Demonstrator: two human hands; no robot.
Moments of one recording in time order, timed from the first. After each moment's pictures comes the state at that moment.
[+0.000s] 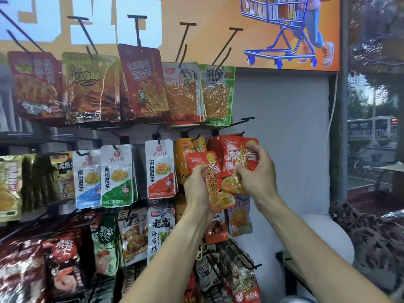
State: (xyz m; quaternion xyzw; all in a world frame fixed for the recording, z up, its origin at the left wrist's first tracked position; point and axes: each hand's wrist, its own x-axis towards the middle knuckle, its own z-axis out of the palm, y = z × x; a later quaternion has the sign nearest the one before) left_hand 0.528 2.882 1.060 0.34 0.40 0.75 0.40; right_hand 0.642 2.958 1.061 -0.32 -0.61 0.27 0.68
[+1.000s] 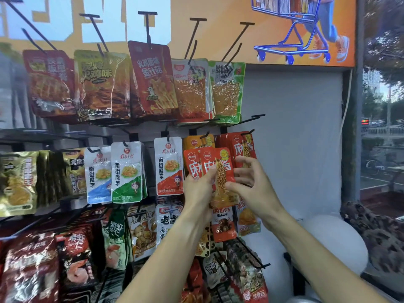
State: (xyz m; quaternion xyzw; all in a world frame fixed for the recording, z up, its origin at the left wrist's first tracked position) left_hand 0.508 2.885 1.054 0.35 0.41 0.76 0.35; right_hand 0.639 2.924 1.040 -0.26 -0.71 0.35 0.56
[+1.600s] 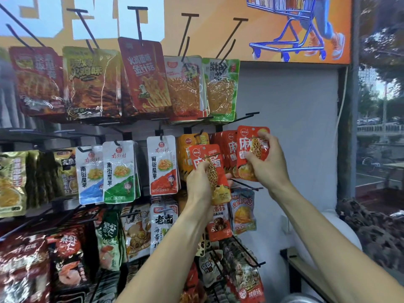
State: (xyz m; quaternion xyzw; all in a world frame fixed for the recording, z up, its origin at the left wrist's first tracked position) left_hand 0.523 2.890 1.062 0.34 0.40 0.75 0.40; right_hand 0.661 2.980 1.074 -0.31 -0.63 0.26 0.66
